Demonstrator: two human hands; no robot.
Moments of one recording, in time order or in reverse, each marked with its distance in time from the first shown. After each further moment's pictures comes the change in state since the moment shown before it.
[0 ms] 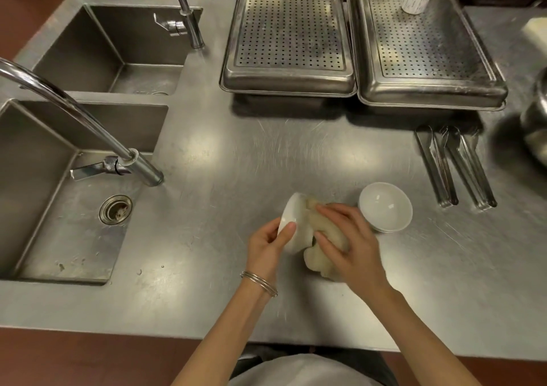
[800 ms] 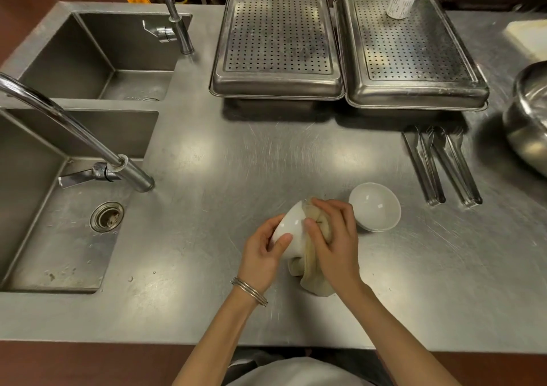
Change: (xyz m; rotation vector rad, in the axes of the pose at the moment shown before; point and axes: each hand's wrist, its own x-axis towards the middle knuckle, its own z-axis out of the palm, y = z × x) left_hand -0.009 0.005 0.001 0.193 -0.152 0.153; right_hand 0.004 0.005 0.021 0.132 0.182 0.184
